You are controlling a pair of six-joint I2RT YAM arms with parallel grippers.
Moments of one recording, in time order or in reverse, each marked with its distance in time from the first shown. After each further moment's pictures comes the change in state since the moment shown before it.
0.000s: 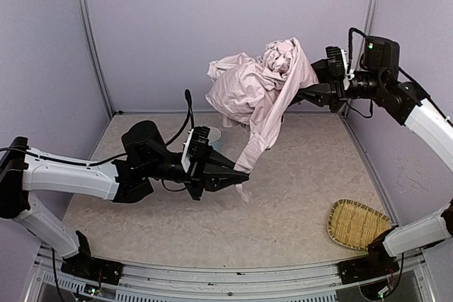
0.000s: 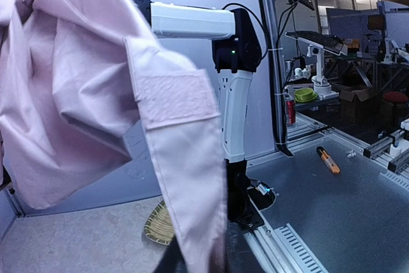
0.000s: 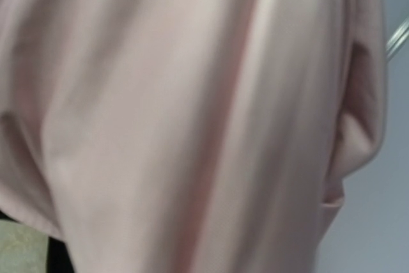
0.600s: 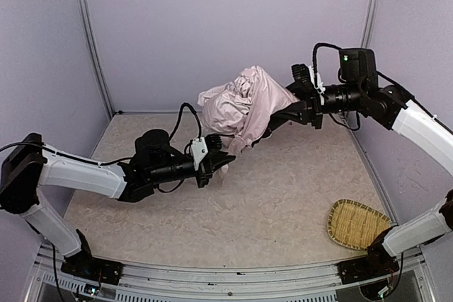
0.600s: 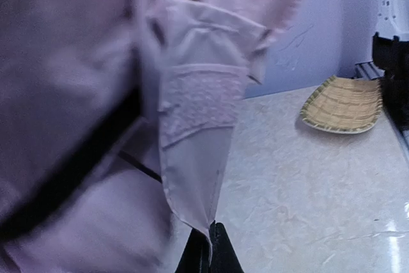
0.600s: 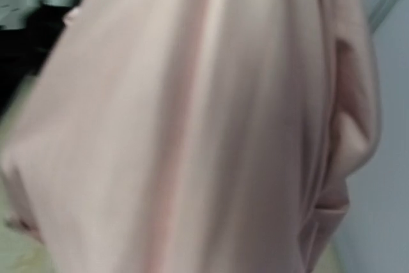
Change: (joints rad) left arm 0.106 0.020 -0.130 -0.111 -0.468 0.372; right arm 0.096 0.053 -0.017 -0.105 0.193 0.011
